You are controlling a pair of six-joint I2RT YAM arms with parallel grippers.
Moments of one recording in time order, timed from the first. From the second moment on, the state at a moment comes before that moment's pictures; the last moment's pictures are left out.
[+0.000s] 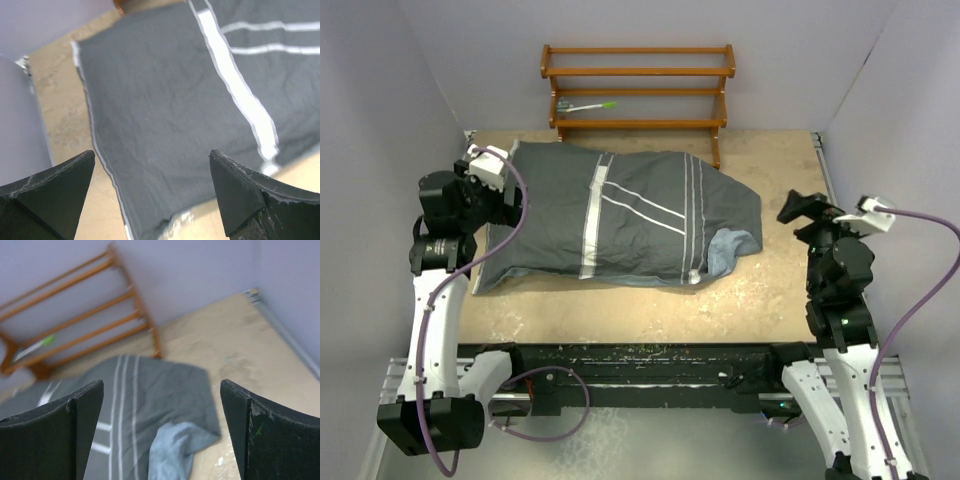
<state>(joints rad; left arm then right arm) 0.12 0.97 1.08 -0.52 0.37 0.35 0.13 0.55 0.77 -0.20 0.32 0.36</state>
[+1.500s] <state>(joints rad) 0.51 1.16 0.99 -0.91 0.57 0.78 1.27 2.17 1.47 0.02 0.48 -0.36</state>
